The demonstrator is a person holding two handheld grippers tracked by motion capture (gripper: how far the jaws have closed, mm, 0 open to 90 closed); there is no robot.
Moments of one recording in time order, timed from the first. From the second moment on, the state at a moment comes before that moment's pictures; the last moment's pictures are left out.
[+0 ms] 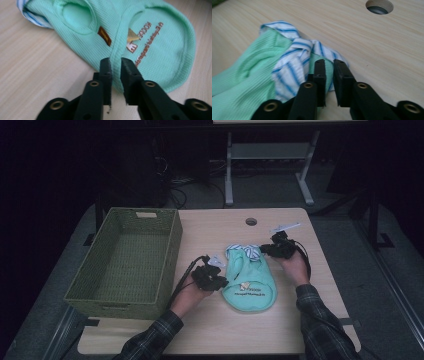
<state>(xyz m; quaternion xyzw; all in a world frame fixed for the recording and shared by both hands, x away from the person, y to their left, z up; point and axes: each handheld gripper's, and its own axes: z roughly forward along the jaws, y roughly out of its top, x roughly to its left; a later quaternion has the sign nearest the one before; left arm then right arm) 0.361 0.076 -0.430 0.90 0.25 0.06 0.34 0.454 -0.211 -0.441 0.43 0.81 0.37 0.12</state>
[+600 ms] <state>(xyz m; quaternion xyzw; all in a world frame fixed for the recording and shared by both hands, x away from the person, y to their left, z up) 0.402 0.058 -0.448 0.90 0.27 0.06 0.33 0.385 -0.215 -0.447 0.39 0.83 0.38 0.10</state>
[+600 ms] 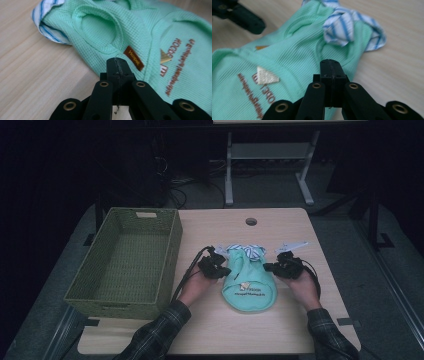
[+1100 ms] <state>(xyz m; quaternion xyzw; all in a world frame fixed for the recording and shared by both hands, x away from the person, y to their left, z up) 0.390 0.054 -0.458 0.91 0.25 0.05 0.32 0.377 -0.207 -0.466 0.39 0.85 0.34 0.09</state>
